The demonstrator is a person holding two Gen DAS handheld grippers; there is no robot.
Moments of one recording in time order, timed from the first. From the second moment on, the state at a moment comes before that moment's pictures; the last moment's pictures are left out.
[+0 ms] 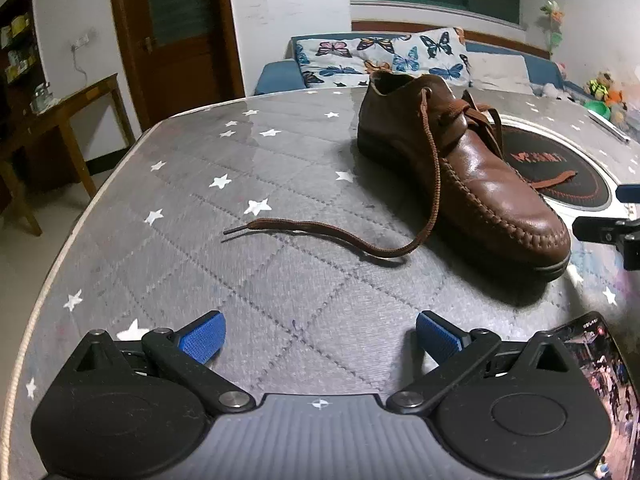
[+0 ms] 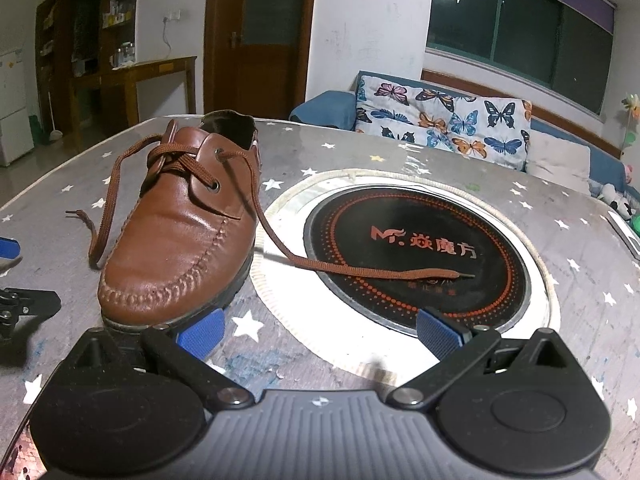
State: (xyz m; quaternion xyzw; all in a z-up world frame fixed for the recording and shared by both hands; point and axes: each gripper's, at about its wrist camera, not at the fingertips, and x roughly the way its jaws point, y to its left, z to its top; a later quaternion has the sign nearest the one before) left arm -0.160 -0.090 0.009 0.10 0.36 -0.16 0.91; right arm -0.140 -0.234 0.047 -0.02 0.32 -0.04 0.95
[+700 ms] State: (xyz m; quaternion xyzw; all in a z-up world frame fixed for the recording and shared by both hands) left arm -0.168 -0.085 0.004 0.06 0.34 -0.14 0.93; right arm -0.143 -0.235 0.037 0.01 0.32 -0.05 0.95
